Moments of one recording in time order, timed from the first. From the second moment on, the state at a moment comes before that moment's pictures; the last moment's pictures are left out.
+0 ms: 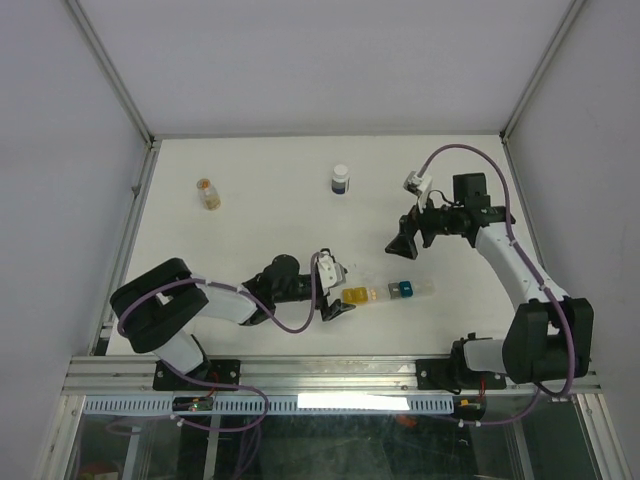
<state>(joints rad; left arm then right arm) -0.94 1.56 0.43 0.90 0.40 0.19 0.12 1.29 0.97 -0.60 -0.88 -0.51</state>
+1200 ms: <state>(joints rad) -0.96 1.83 0.60 0.81 0.40 0.21 0.21 1.80 1.07 -0.68 -0.84 -0.48</state>
